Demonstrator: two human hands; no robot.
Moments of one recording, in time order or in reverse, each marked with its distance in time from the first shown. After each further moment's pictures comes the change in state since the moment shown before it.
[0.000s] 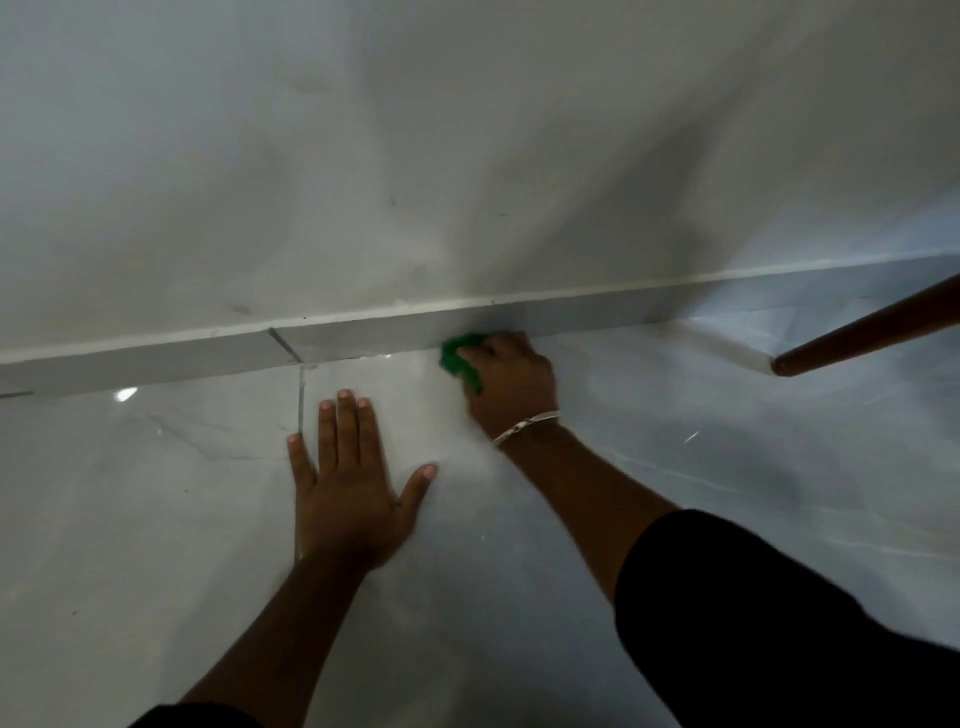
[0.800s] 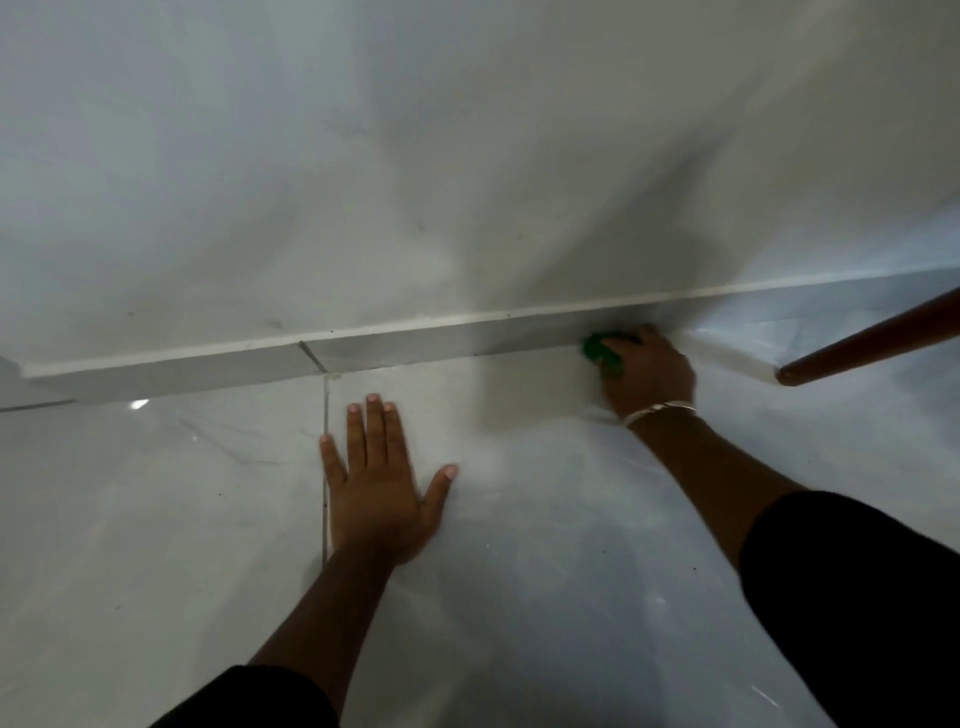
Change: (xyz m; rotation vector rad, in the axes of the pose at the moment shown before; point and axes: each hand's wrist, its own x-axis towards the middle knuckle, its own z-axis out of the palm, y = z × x) left_hand 0.004 0.004 -0.005 -0.007 -0.003 0.015; right_hand 0.009 0.096 -0.058 -0.170 -0.088 0.205
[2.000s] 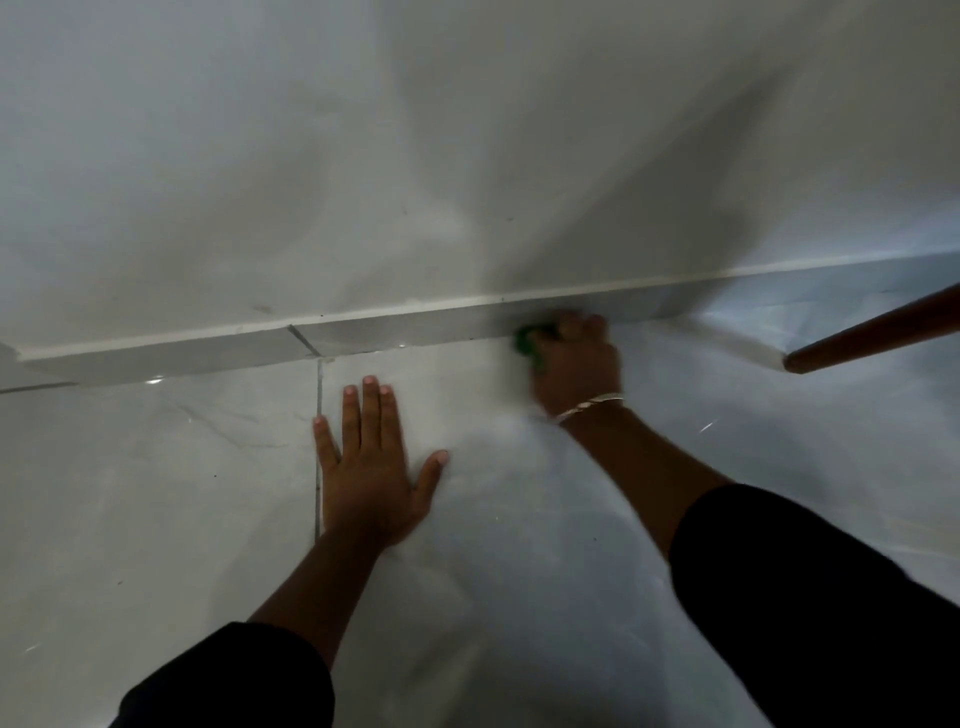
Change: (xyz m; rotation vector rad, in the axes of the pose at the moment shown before) left_hand 0.003 -0.001 -0.001 0.041 -0.022 0.012; right_hand -0.010 -0.057 0.016 -0.093 -0.037 -0.136
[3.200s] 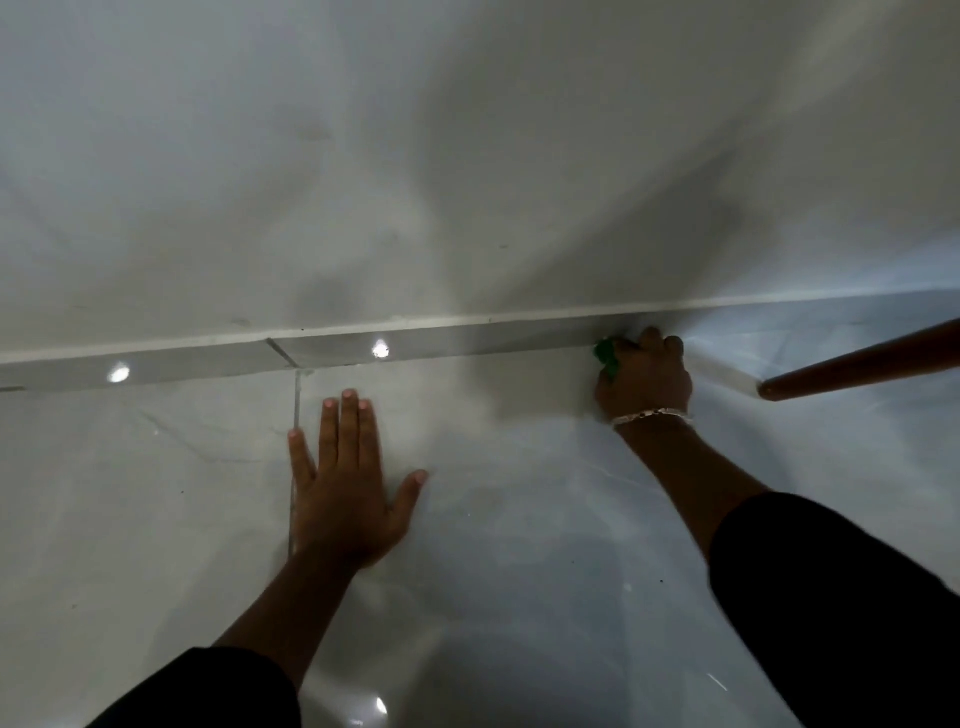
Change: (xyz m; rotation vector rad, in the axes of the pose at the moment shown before) left_hand 0.003 -0.003 -0.007 -0.014 -0.039 0.007; right_hand 0.011 0.074 -0.019 -0.059 -0.137 0.310
